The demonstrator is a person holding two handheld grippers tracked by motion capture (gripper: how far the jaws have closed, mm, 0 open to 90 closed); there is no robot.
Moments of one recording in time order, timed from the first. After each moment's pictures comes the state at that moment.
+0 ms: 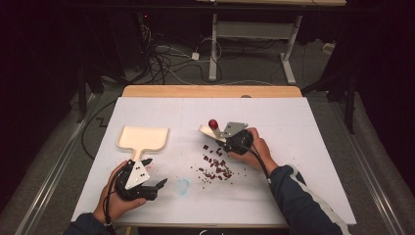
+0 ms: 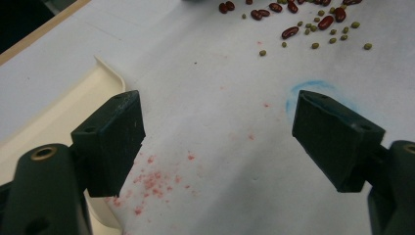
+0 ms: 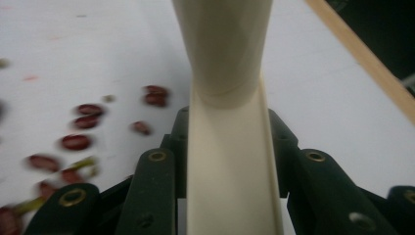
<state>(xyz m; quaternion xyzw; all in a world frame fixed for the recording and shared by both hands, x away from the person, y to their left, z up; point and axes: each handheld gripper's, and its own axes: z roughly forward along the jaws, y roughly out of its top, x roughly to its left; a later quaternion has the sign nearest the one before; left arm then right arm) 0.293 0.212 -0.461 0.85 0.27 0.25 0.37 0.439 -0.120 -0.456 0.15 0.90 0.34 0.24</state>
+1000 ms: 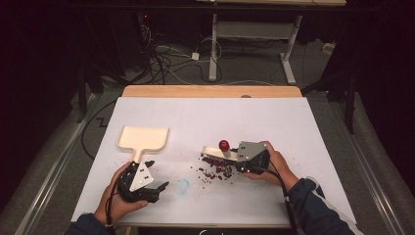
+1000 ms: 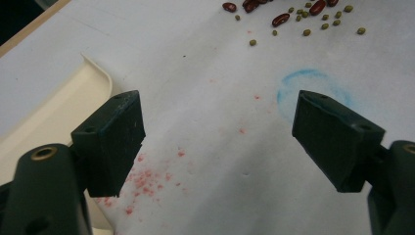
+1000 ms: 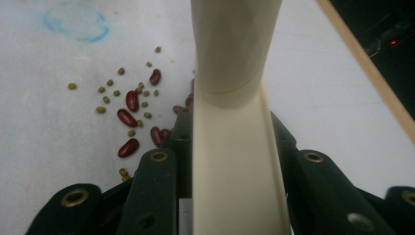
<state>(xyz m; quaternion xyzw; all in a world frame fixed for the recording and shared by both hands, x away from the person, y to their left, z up) 0.291 0.206 -0.463 0.87 0.26 0.25 0.35 0.373 -0.154 -0.424 0.05 0.90 0.36 0.23</state>
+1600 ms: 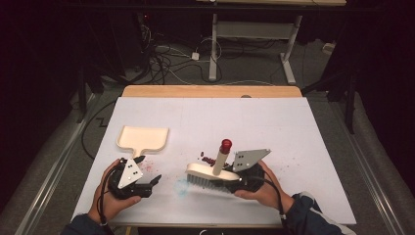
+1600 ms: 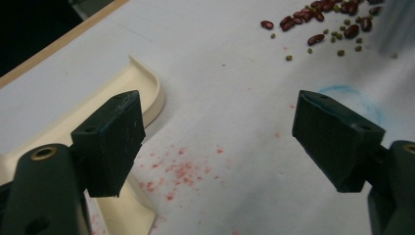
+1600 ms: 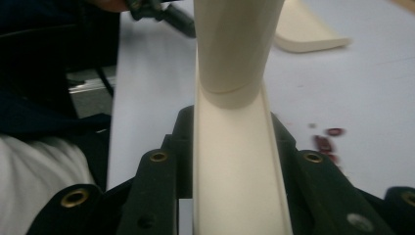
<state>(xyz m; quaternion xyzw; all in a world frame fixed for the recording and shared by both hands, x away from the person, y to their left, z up) 0.292 0.230 -0.452 0.83 0.30 0.28 0.38 0.326 -0.128 -0.422 0.10 0.88 0.46 0.04</state>
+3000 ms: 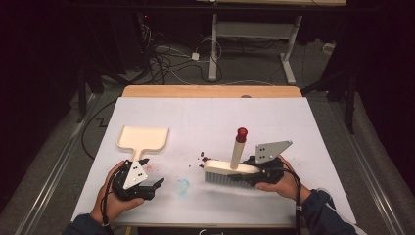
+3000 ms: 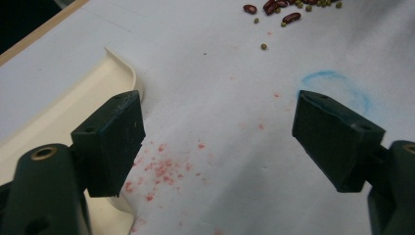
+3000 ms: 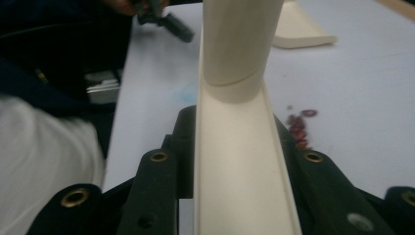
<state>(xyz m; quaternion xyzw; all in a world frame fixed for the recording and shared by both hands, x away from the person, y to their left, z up) 0.292 0.218 -0.461 0.85 0.28 0.26 0.36 0.347 -0.185 -0.417 0.07 0.87 0.48 0.02</state>
